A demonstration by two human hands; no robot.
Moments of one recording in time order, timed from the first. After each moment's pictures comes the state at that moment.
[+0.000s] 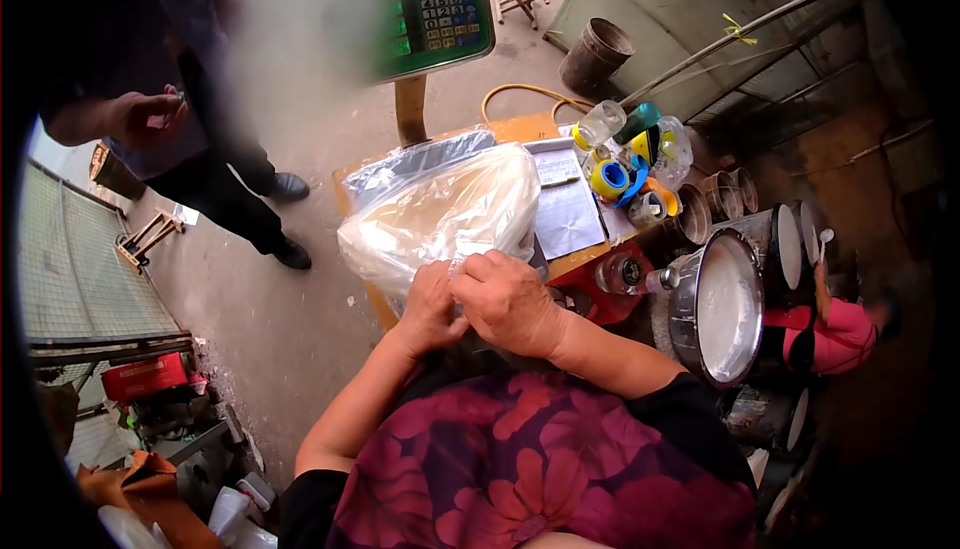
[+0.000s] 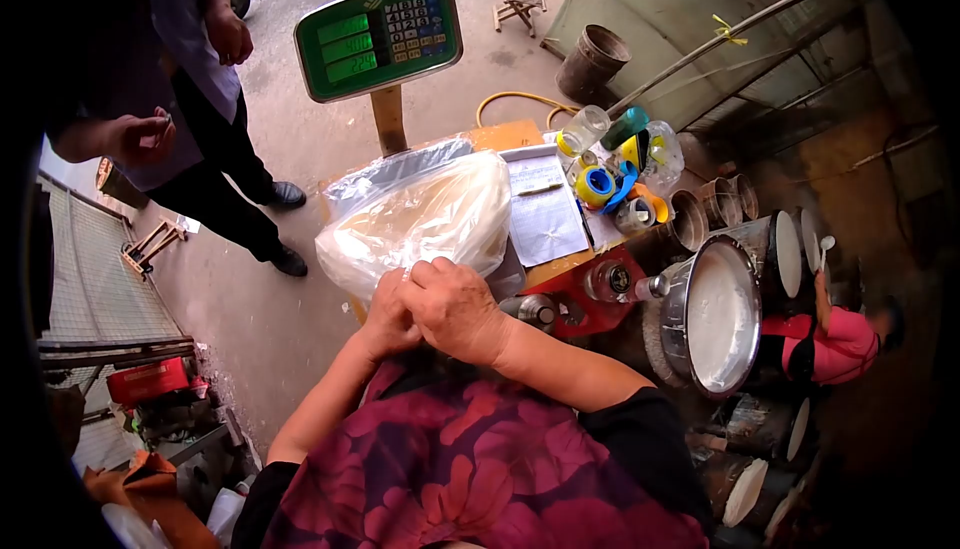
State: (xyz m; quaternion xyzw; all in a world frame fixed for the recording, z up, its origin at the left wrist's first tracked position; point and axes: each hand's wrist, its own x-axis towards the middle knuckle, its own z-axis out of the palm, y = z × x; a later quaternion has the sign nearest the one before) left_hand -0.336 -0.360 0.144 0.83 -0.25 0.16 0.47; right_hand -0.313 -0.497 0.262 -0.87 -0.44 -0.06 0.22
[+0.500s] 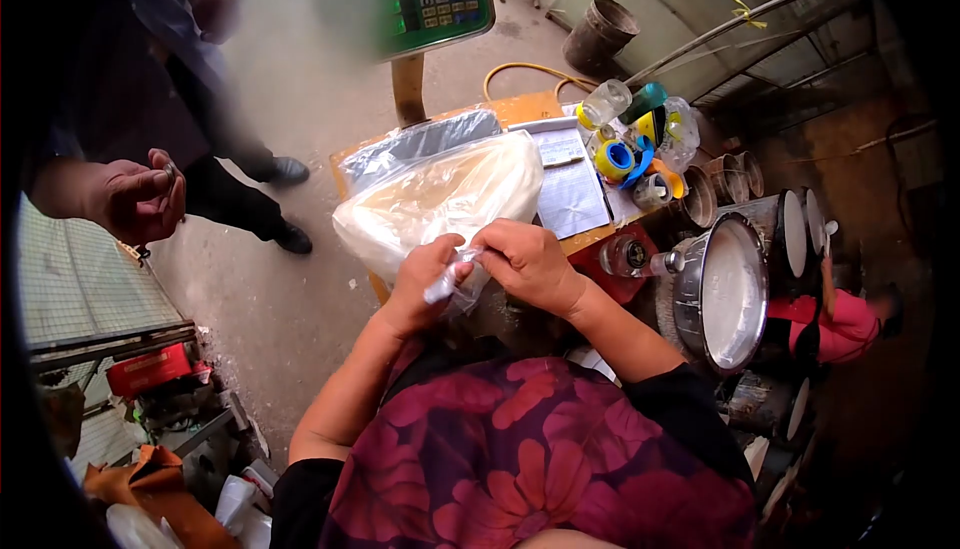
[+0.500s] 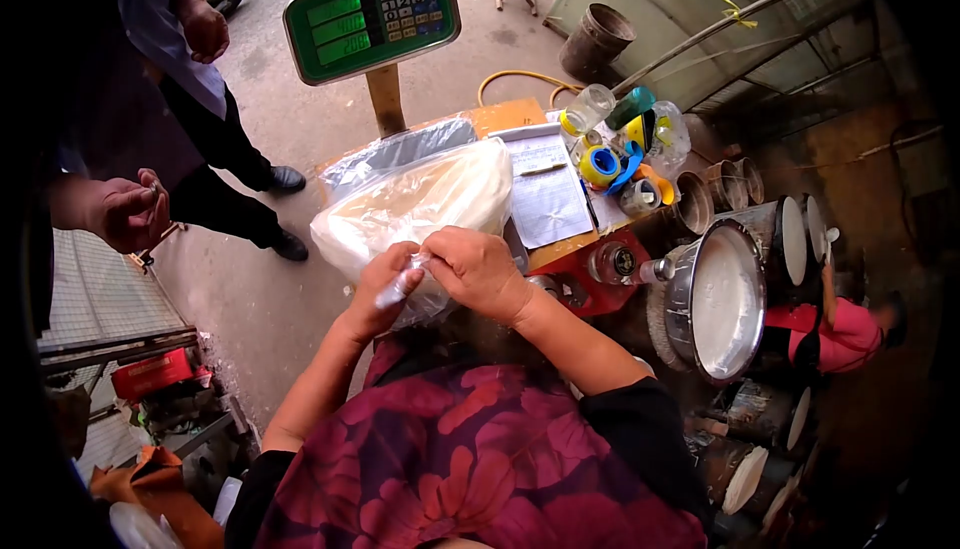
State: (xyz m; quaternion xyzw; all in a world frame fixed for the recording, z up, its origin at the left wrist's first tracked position) left_hand -0.322 -0.354 0.171 0.78 -0.10 -0.05 0.61; right_hand -0.285 -0.518 0.243 -0.86 -0.33 0.02 0.39
